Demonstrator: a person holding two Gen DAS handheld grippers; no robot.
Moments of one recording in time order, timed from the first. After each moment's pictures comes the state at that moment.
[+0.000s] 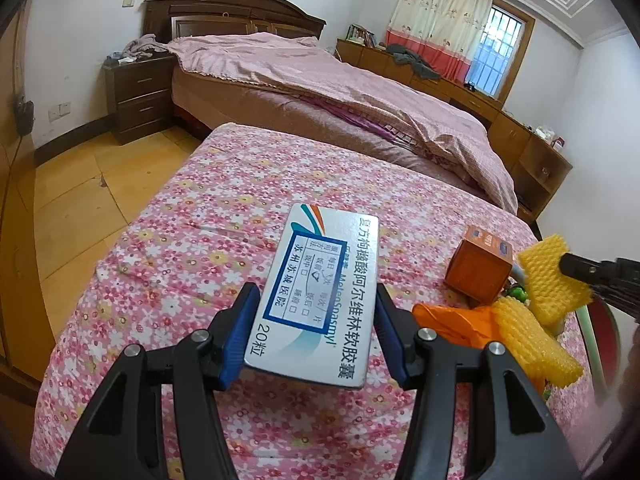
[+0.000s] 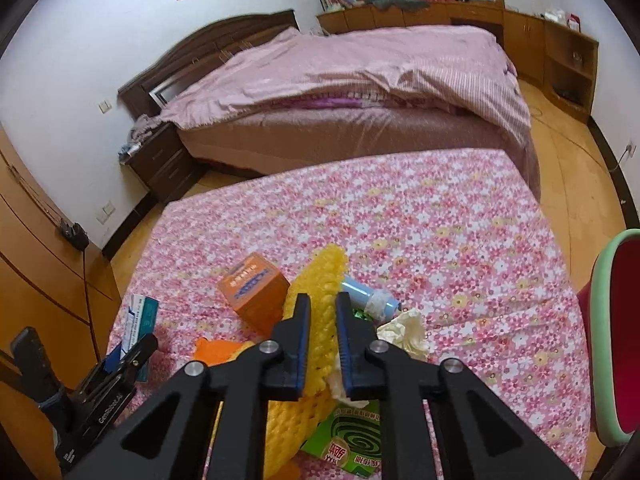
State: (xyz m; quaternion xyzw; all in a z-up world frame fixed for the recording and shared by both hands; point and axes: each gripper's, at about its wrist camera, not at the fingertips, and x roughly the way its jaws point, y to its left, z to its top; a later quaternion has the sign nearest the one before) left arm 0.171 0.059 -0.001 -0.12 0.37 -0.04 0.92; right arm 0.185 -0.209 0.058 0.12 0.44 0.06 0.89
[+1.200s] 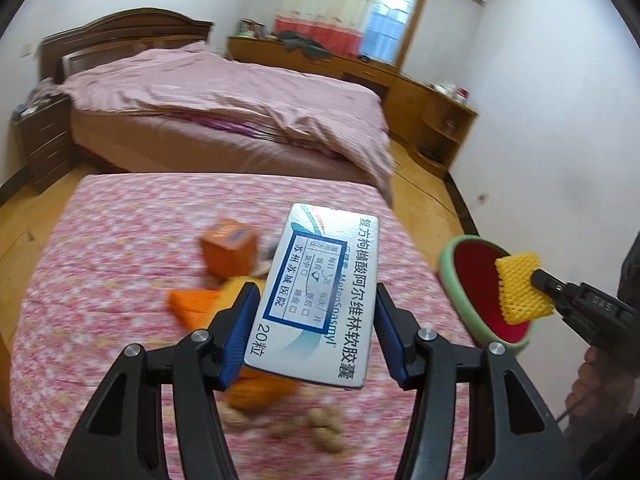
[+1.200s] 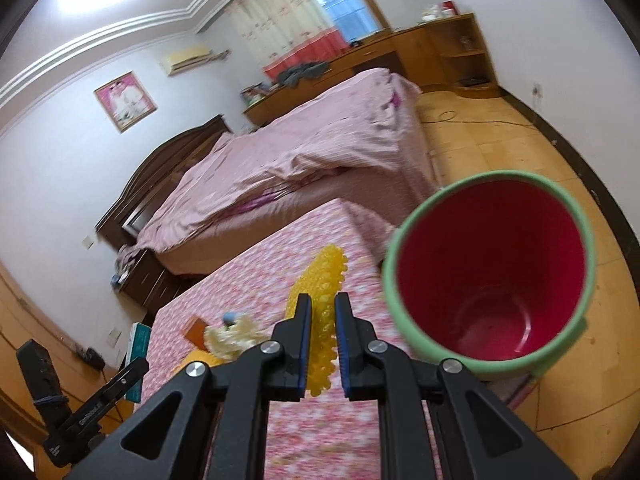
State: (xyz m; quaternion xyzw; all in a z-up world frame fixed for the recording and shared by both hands) left arm 0.107 -0.104 0.092 -0.05 0.37 -0.23 0.90; right arm 0.021 -0.397 0.094 0.28 0.30 -0.05 0.91
